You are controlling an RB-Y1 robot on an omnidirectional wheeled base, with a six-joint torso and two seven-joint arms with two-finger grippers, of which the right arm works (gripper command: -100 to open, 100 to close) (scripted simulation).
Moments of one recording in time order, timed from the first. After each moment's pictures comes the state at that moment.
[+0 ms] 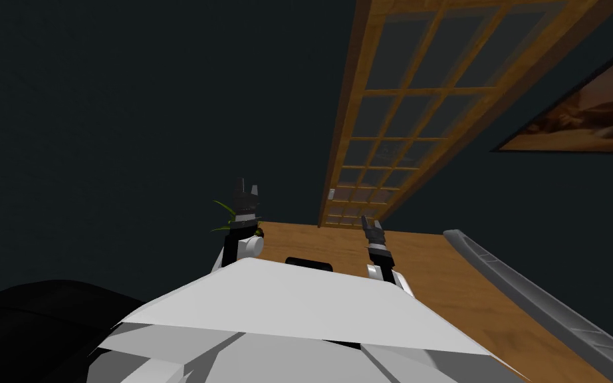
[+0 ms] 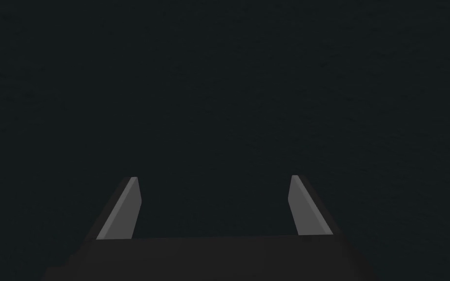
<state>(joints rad) 0.26 -0.08 -0.26 -1.44 0.28 -0.69 0.74</state>
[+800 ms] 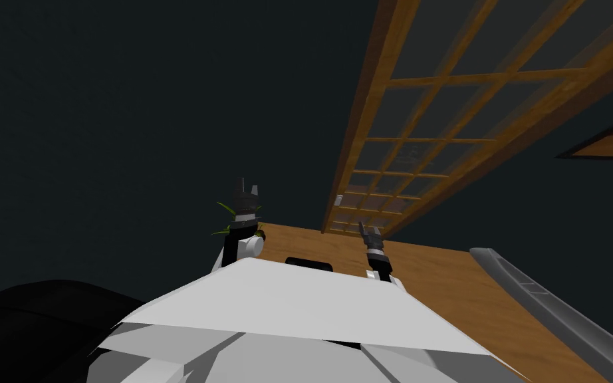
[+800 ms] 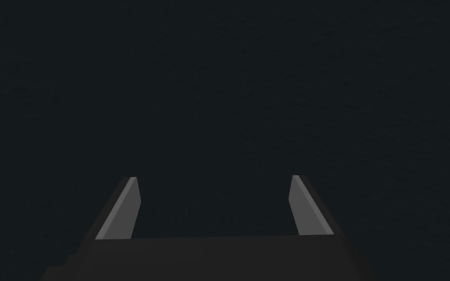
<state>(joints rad) 0.23 -0.07 -0.32 -1.26 0.34 -0.75 0.89</state>
